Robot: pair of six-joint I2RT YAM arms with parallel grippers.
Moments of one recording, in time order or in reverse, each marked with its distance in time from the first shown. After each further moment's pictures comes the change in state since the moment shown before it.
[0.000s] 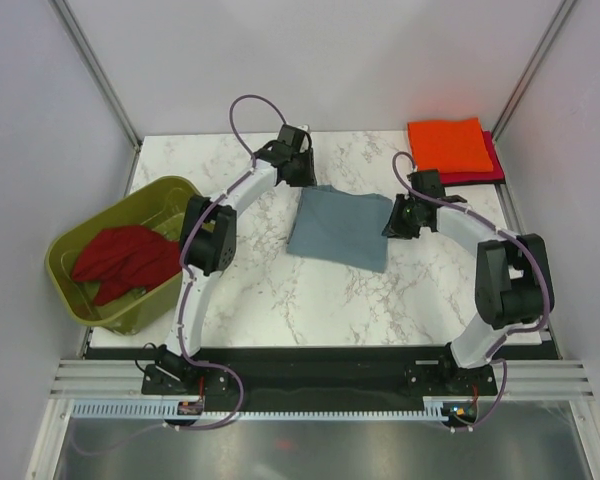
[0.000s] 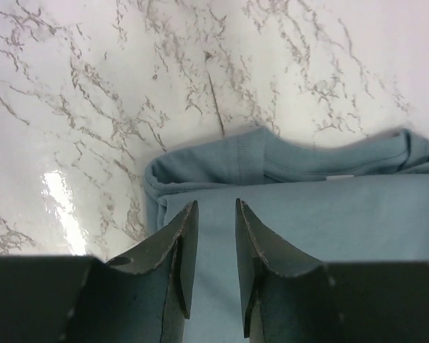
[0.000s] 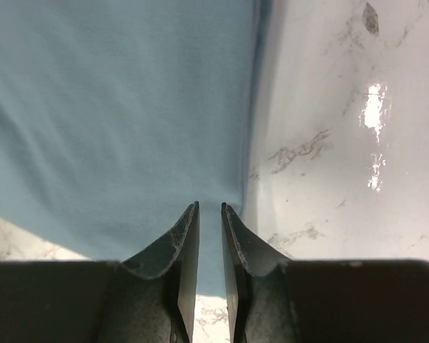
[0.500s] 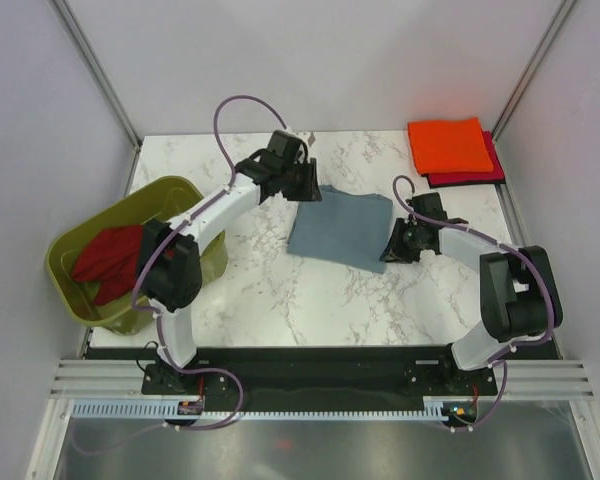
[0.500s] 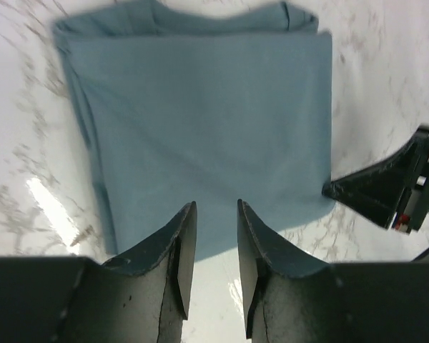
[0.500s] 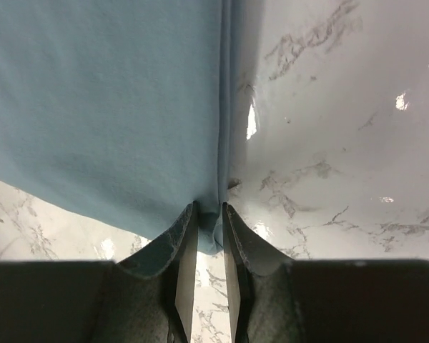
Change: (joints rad) left arm -0.066 -0.471 -0.370 -0.027 0.082 0.005; right arm -0.002 -0.126 -0.211 0.057 -0.102 0.007
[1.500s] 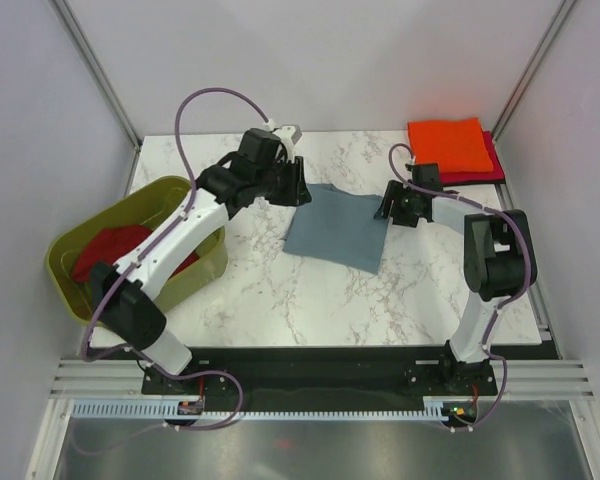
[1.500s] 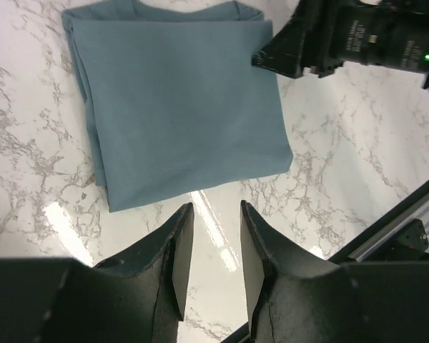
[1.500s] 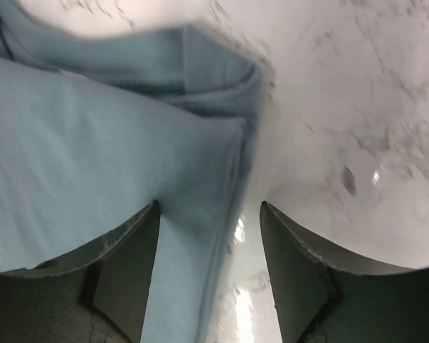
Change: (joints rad) left arm -0.063 -0.288 -0.128 -0.113 -0.031 0.031; right arm -0.048 0.299 0.301 0.135 0.069 -0.090
